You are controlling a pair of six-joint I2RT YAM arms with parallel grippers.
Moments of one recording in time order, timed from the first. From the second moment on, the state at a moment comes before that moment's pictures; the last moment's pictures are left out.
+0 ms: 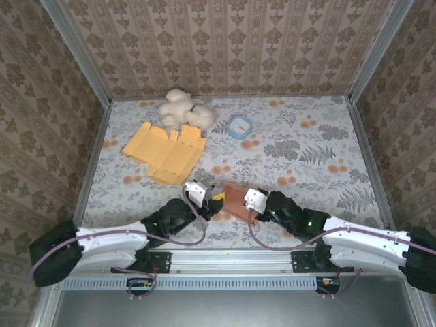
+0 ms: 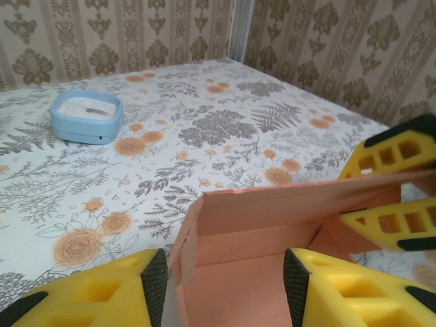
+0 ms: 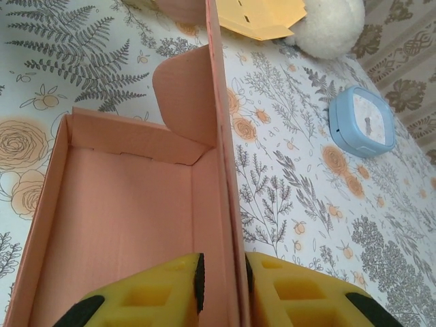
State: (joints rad) left arm -1.14 0.96 0.21 0.59 -0.25 -0.21; right arm 1.00 0.88 0.38 -0.04 0.38 -0.39
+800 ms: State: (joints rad) left arm -0.78 0.93 0.45 0.12 -0.05 -0.85; right arm 1.01 0.90 0.37 -0.04 0.38 -0.41
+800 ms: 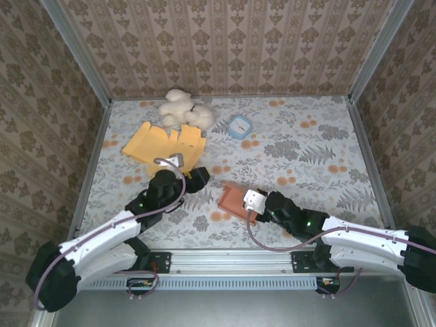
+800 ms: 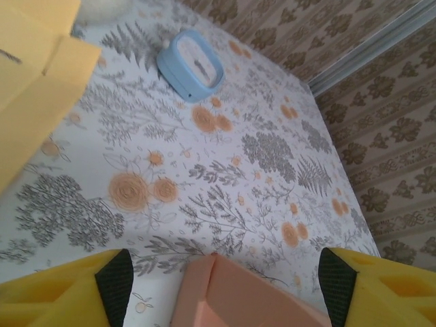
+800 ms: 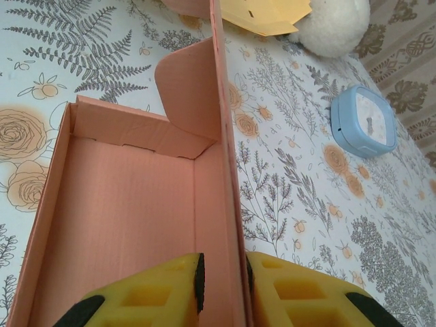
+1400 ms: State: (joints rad) left arm -0.99 1.33 0.83 -0.20 -0.24 -1.04; right arm 1.01 0.90 0.37 -0.04 0.38 -0.41
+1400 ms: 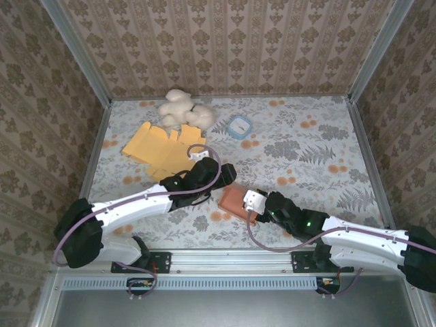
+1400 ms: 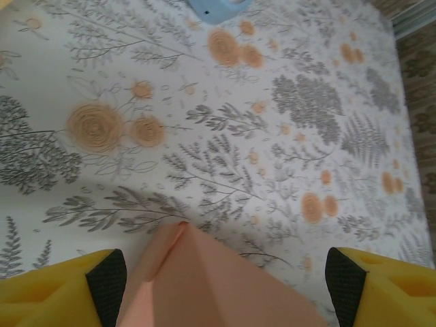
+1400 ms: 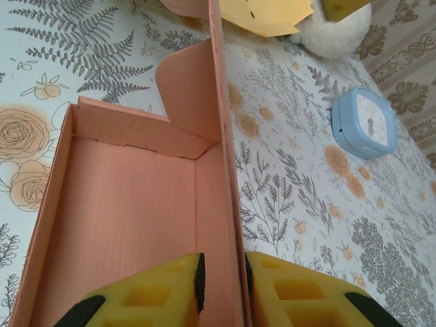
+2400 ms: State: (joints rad) left arm -1.07 1.45 0.79 -0.05 -0.17 -1.19; right arm 1.02 0.92 0.37 -0.05 0.40 -0.41
